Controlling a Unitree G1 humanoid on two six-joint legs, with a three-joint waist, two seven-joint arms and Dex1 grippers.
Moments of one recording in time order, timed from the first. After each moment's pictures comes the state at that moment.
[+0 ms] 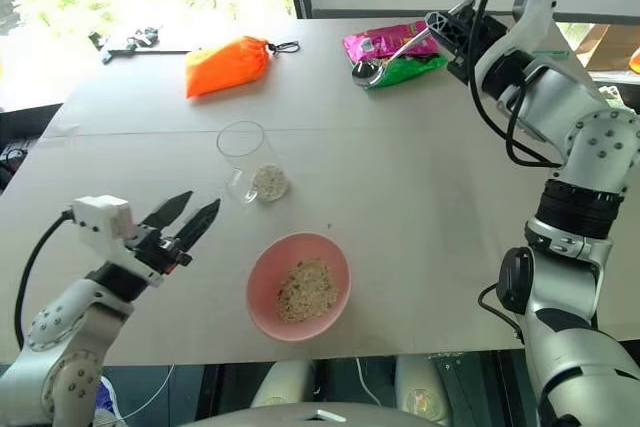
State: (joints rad) left arm 0.22 0.40 0.39 -0.63 -0.57 0.49 -0.49; right arm -0.95 -0.41 -0.39 0.02 1.30 1.02 -0.18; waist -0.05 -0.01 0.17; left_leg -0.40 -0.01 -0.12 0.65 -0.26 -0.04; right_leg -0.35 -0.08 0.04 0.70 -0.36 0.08
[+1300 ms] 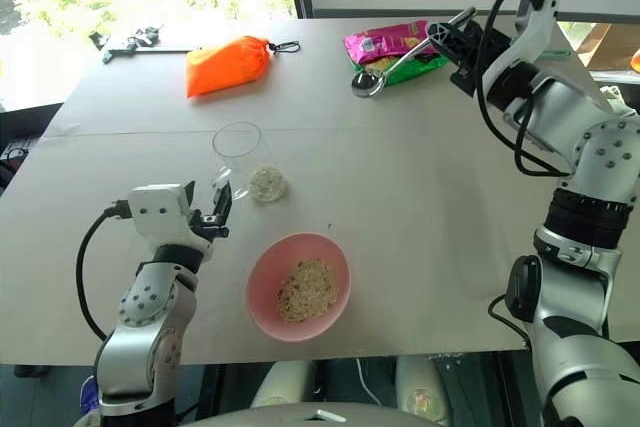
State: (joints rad) left arm 0.10 0.16 0.16 -0.59 -0.12 0.43 -0.01; right arm -0.90 -0.44 -0.39 0.01 1.33 1.04 -0.11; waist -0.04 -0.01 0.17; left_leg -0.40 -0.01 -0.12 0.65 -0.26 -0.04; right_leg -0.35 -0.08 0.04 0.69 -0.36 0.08
